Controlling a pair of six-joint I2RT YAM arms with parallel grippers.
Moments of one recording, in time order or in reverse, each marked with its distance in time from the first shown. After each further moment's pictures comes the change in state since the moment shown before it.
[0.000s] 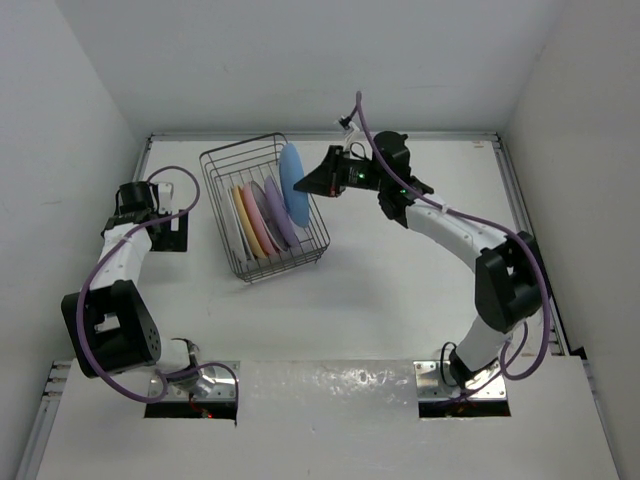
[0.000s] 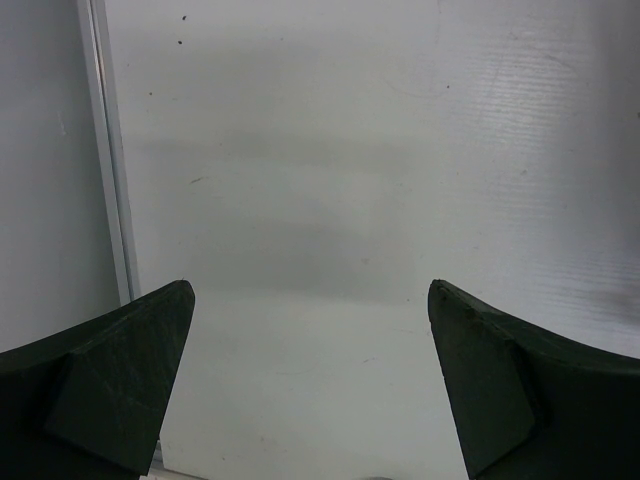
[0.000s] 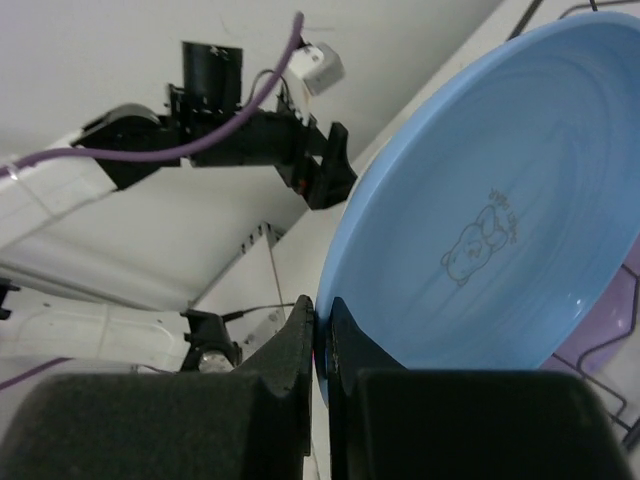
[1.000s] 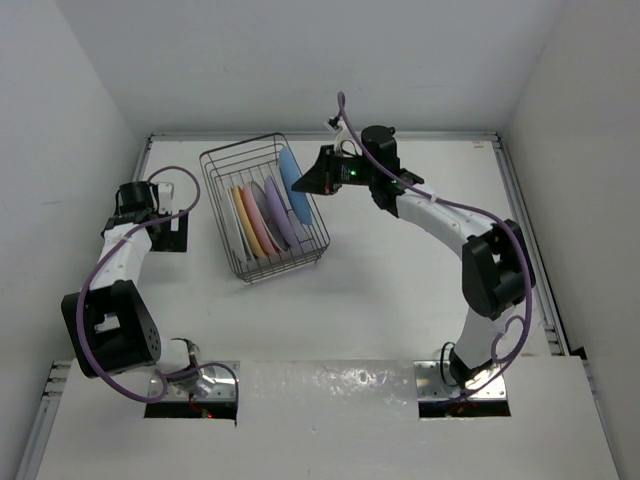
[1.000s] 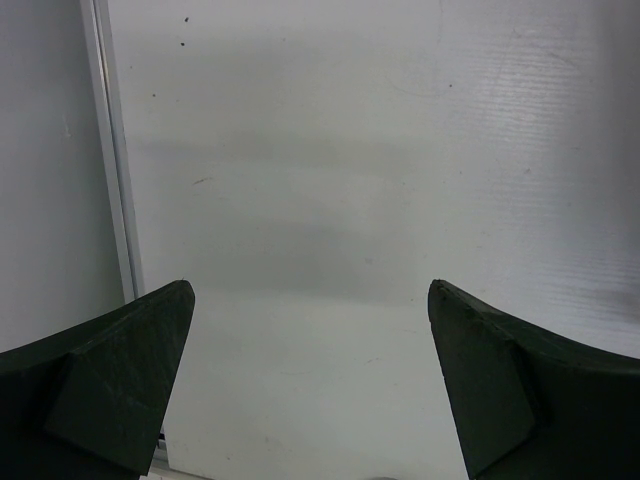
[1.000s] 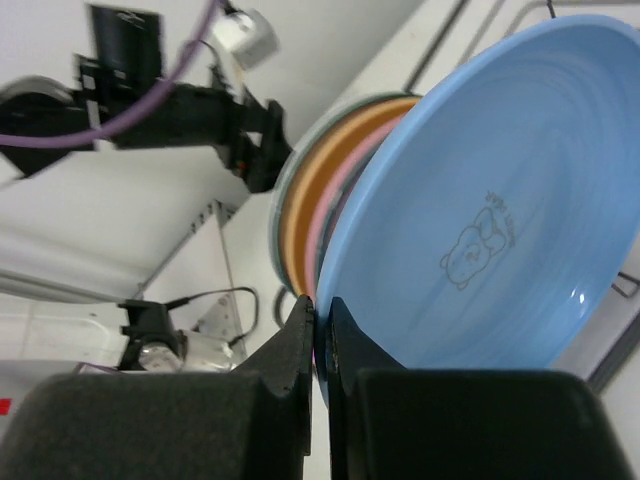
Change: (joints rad) left arm 0.000 0.000 0.000 0.000 -0.003 0.012; right arm 0.000 0.131 0.121 -0.181 0.005 -0.184
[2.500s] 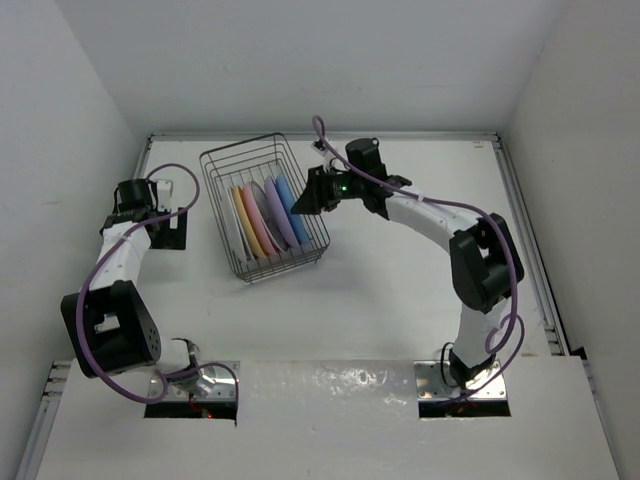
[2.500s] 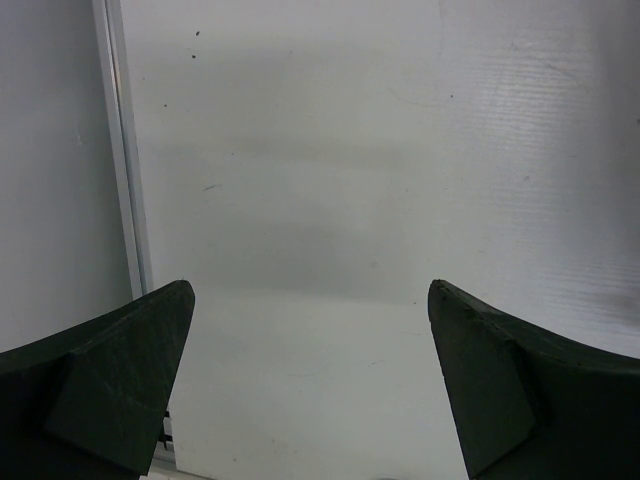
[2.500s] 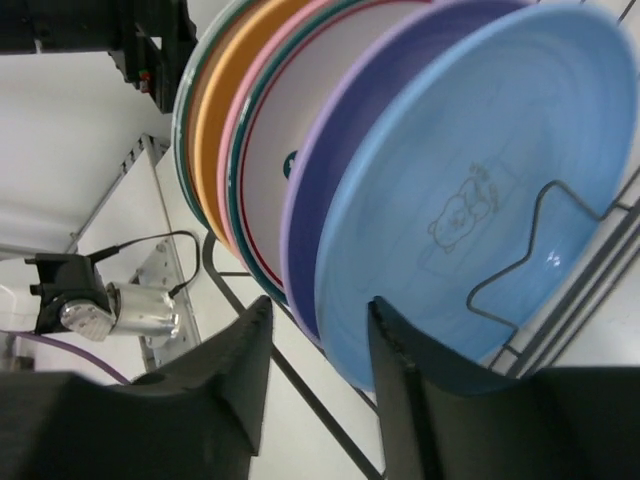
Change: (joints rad) left arm 0.000 0.000 0.021 -0.008 -0.001 0.008; right arm 0.030 0.051 -0.002 -0.189 0.050 -0.180
